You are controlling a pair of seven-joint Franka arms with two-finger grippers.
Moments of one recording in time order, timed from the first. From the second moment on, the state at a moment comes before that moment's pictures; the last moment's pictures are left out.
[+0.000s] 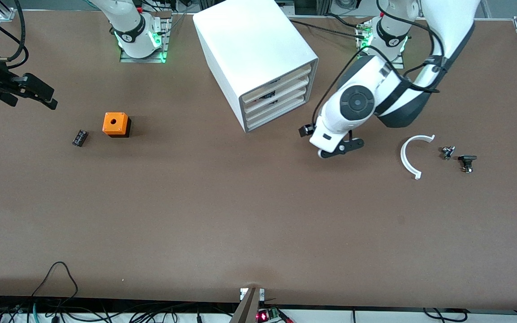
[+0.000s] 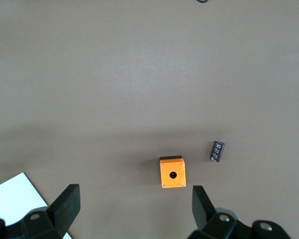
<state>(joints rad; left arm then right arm) 0.24 0.46 -0.85 -1.74 0.18 1.84 -0.94 0.06 0.00 0.00 -1.54 0.01 1.56 0.15</state>
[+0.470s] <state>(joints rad) 0.37 0.37 -0.85 -1.67 0.24 1.74 -0.54 0.06 0.00 0.01 -1.54 0.01 1.56 0.10</state>
